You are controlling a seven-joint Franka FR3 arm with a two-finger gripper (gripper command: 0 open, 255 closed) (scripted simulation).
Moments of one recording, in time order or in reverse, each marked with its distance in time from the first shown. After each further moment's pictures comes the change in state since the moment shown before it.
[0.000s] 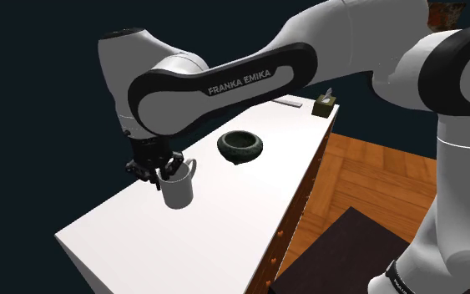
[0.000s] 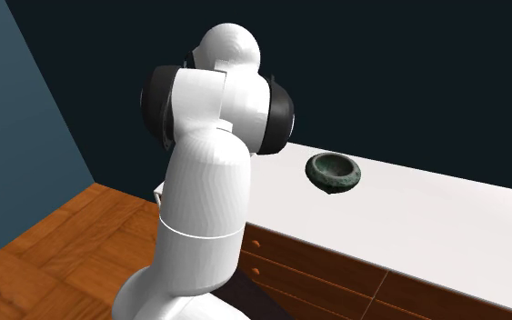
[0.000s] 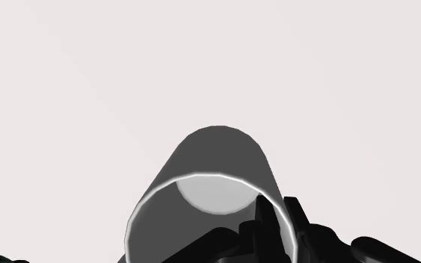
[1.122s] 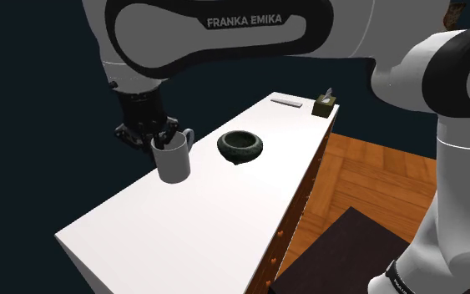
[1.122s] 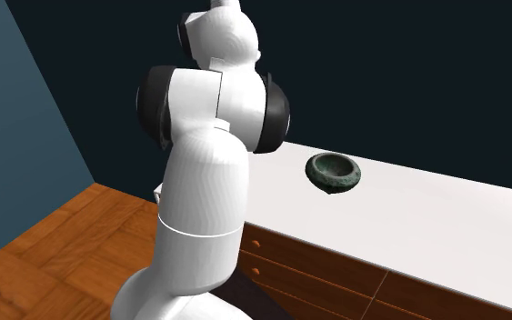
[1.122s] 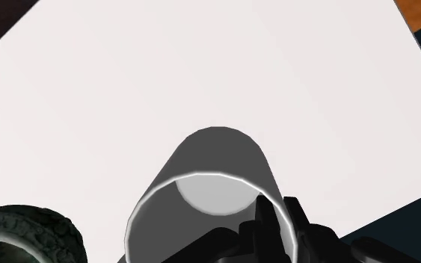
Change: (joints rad) arm 0.030 0.003 0.008 0.236 0.009 -0.228 -0.031
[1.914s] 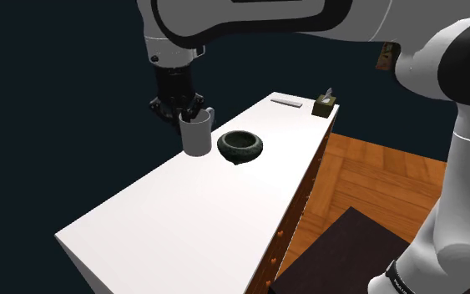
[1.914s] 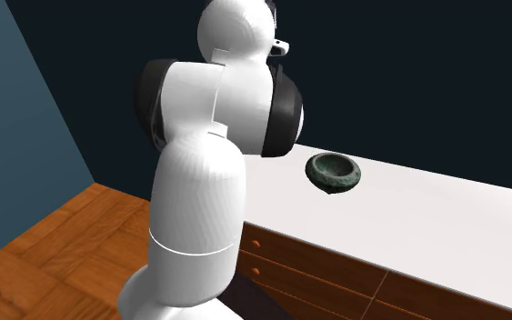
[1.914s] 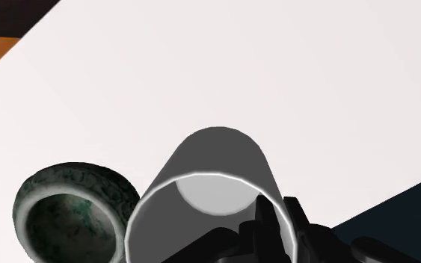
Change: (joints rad) arm -0.142 -0.109 -0.028 -0.067 0.065 -0.011 -0.160
